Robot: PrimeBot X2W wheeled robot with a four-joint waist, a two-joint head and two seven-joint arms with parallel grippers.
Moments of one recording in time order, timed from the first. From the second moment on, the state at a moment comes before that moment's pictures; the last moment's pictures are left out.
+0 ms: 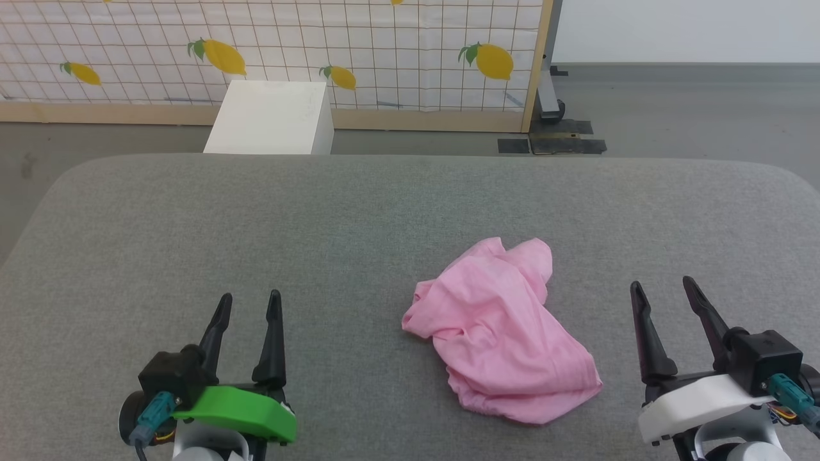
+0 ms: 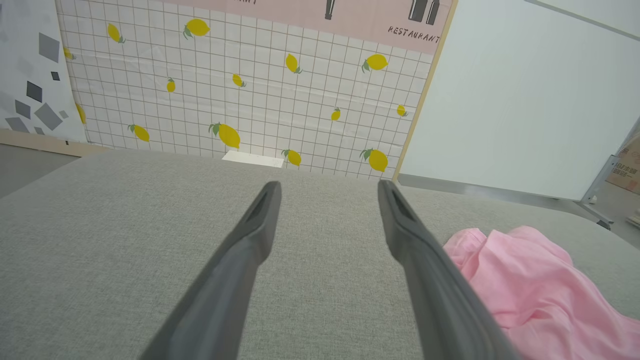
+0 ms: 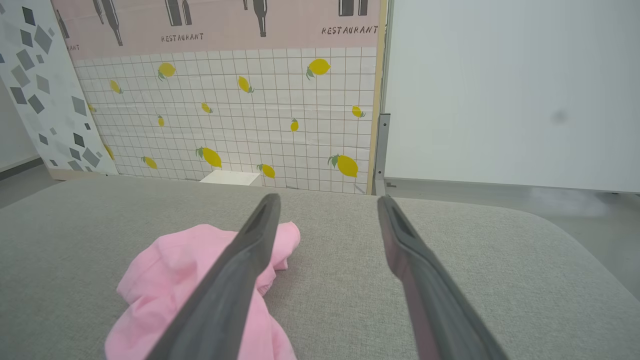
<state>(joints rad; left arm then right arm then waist) -0.02 0.12 -0.11 0.11 -0.33 -0.04 -0.26 0.04 -0.05 -0.04 -0.02 0.08 0.13 -0.10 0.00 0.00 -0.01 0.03</state>
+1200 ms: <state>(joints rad) -0.02 0.06 -0.04 0.13 -0.23 -0.10 -0.26 -0.11 -0.05 0.12 0.02 0.03 0.13 0.03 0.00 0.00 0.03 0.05</state>
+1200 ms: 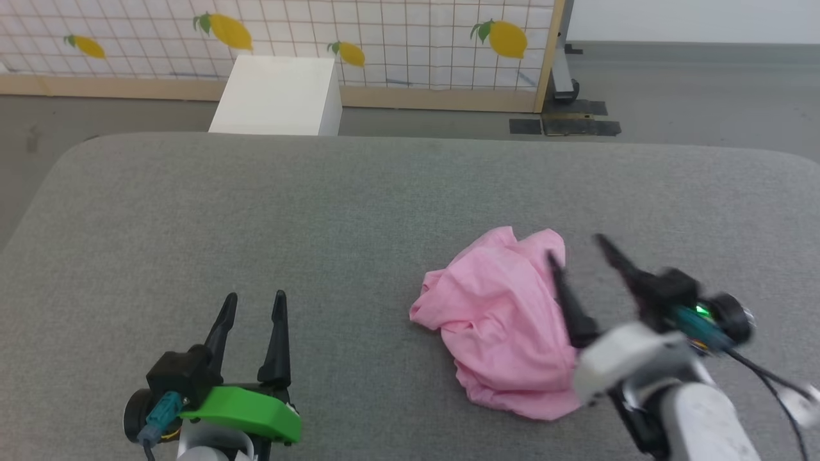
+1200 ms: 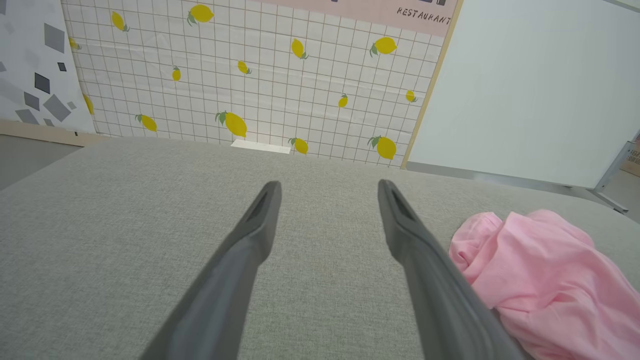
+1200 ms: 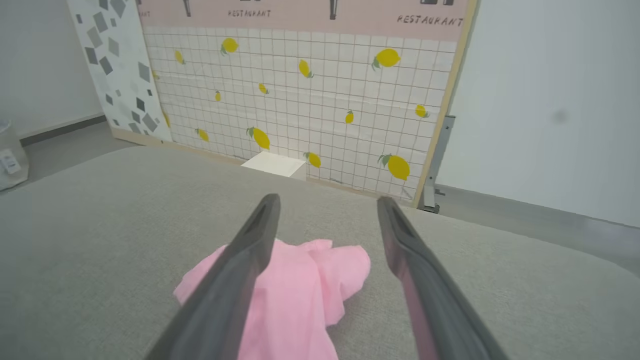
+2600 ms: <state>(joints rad) -0.05 0.06 -0.08 0.12 -0.24 -0.11 -0.26 -0.53 -0.05 0.15 0.15 0.26 0.13 0.17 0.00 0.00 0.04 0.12</state>
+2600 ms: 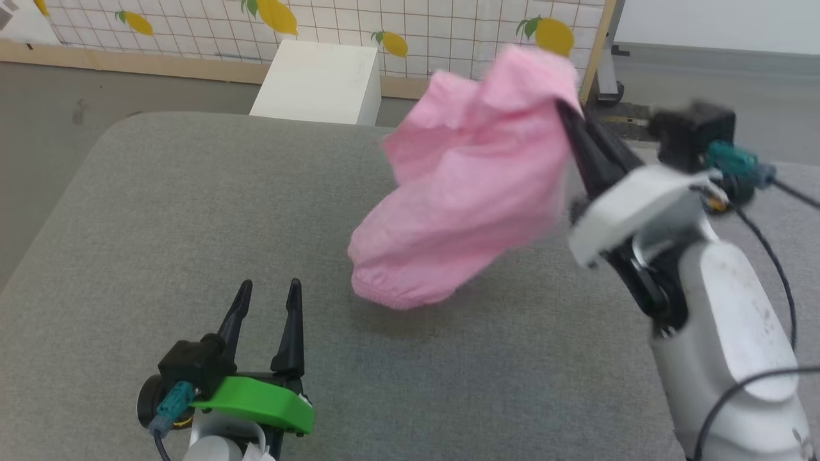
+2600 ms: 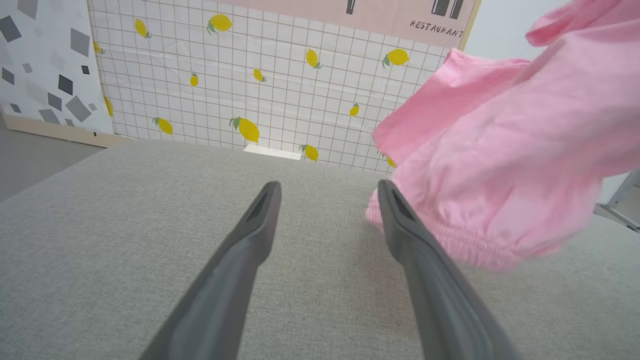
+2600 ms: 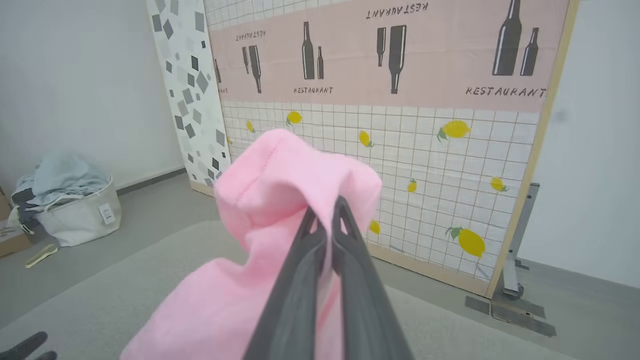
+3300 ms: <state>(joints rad) -0.05 0.05 -0.07 0.12 -0.24 -0.11 -0.26 -0.05 -0.05 -0.33 0.27 0.13 0.13 0.20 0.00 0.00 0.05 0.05</state>
